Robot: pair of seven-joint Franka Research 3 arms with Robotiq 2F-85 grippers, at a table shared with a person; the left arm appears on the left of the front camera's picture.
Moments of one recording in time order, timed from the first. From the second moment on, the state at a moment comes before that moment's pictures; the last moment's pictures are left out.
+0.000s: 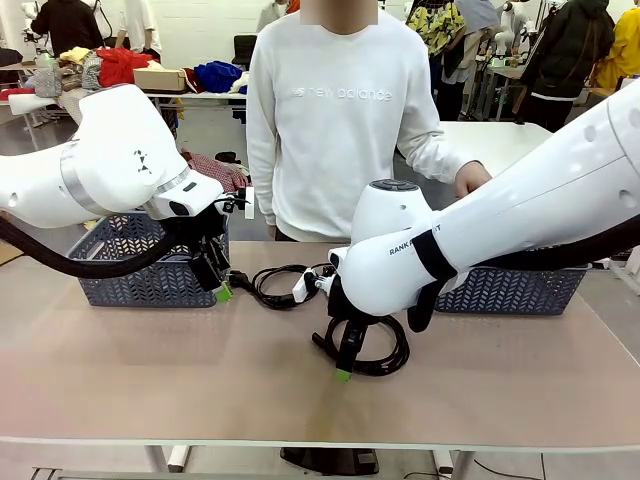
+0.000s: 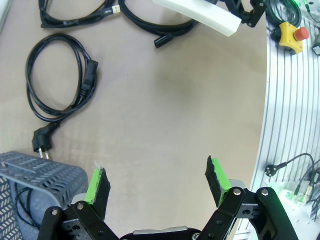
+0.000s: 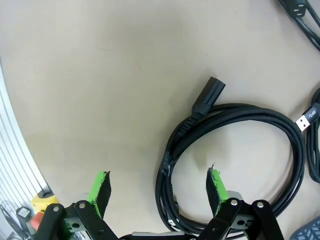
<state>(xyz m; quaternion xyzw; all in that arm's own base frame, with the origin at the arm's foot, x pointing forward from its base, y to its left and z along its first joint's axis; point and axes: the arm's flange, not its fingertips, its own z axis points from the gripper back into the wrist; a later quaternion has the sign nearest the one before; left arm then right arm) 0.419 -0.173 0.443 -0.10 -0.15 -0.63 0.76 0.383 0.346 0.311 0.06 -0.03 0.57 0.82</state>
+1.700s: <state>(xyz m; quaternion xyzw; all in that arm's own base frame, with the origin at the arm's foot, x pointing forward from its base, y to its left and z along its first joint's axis) 0.419 -0.173 0.443 -0.10 -0.15 -0.63 0.76 0.400 0.358 0.305 0.03 -0.02 0.56 0.83</state>
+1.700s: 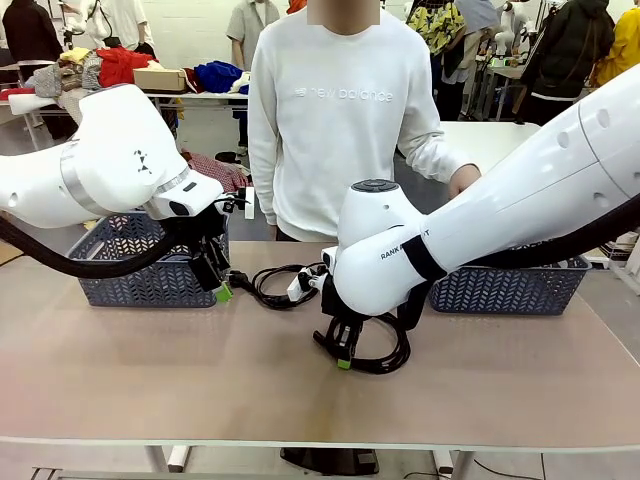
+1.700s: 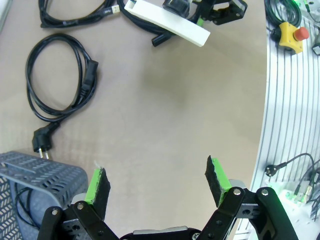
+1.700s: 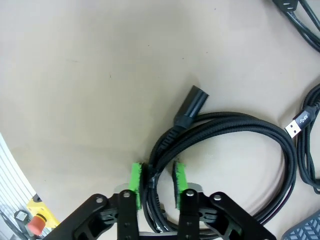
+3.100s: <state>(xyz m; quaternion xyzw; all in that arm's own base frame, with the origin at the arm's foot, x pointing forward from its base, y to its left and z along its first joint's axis) 0.419 -0.173 0.443 -0.10 -0.15 -0.63 0.76 0.365 0.296 0.446 0.03 -0.01 0.70 0.72</state>
